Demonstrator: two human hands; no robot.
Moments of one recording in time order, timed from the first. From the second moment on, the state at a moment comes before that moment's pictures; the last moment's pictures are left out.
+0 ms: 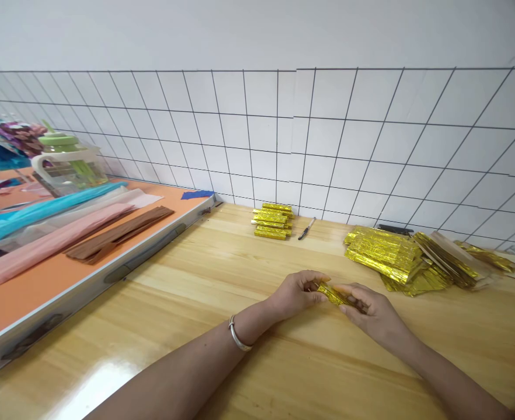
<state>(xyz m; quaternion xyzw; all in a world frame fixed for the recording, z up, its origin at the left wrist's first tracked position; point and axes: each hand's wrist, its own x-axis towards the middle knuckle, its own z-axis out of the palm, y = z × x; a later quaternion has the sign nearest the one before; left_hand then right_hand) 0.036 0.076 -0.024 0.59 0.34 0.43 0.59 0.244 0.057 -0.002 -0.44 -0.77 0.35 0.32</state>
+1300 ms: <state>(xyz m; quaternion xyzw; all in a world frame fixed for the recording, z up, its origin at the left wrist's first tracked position) 0.060 0.048 -0.012 0.52 0.43 0.44 0.59 0.250 0.060 0.017 -0.47 -0.61 0.33 0.55</state>
